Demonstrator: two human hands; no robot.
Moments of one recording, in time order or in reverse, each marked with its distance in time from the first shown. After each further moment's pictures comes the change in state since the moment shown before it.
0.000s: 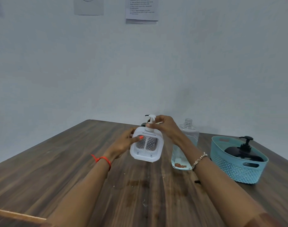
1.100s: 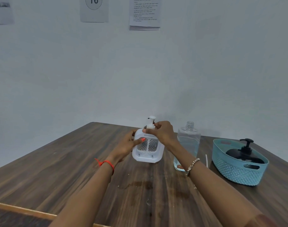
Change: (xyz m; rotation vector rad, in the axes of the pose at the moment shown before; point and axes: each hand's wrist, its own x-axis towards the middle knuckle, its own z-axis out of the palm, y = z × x) left_hand -0.013 0.001 0.001 -0.041 0.094 0.004; right_hand -0.022 -0.016 0.031 -0.083 0.179 0.017
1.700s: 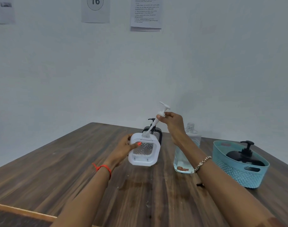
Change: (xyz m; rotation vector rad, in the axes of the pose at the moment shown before) left_hand -0.004 -0.013 -0.007 0.032 0.056 -0.024; right_hand 0.013 -0.012 -0.027 0.361 0.154 0.007
